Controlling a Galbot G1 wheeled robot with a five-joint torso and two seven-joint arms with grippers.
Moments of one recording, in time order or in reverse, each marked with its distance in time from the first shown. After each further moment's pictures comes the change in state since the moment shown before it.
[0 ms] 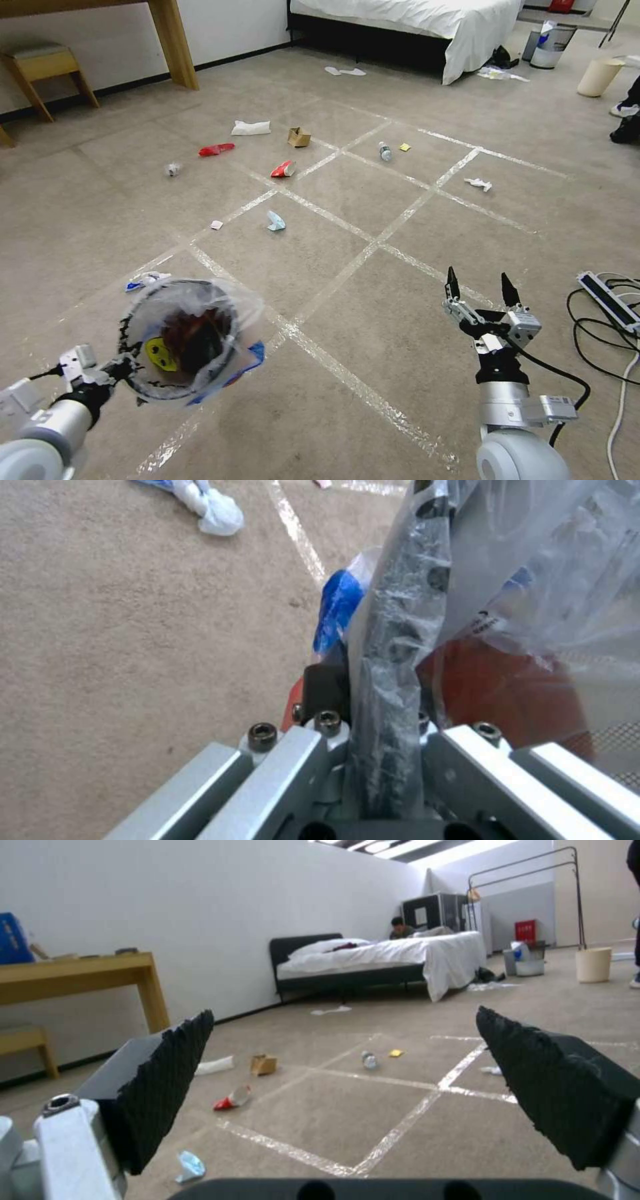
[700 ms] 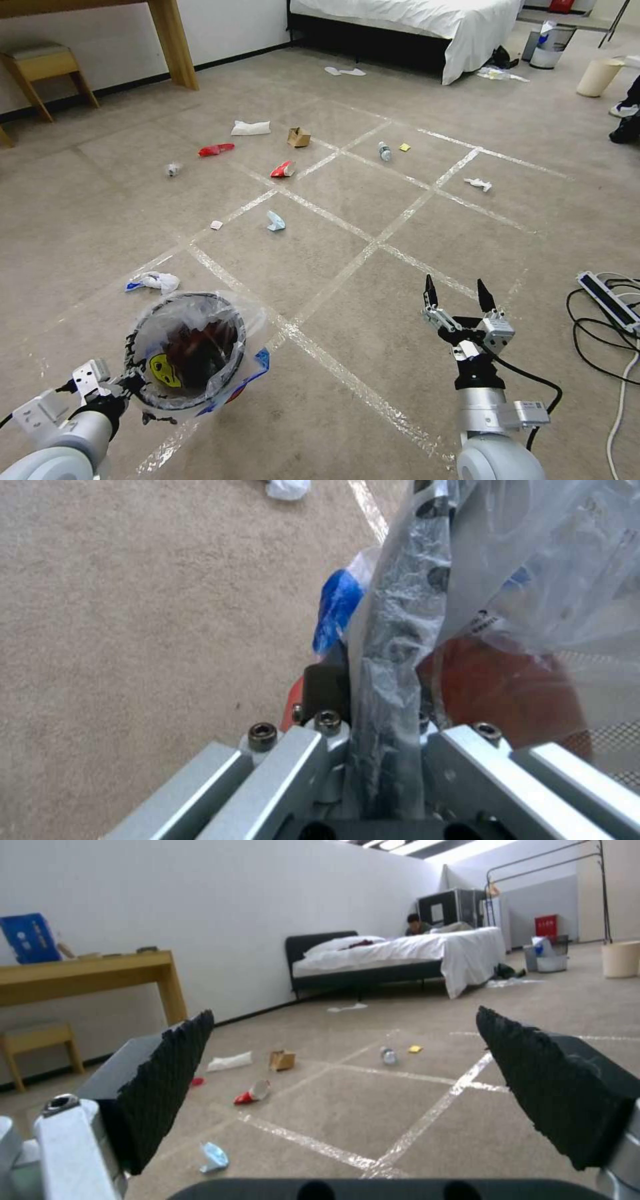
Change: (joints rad) left arm 0.006 -0.038 0.045 -0.019 0.090 0.056 -0.147; right arm -0.005 0.011 -0.069 -0.026 -0.041 0.042 0.000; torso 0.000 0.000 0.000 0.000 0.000
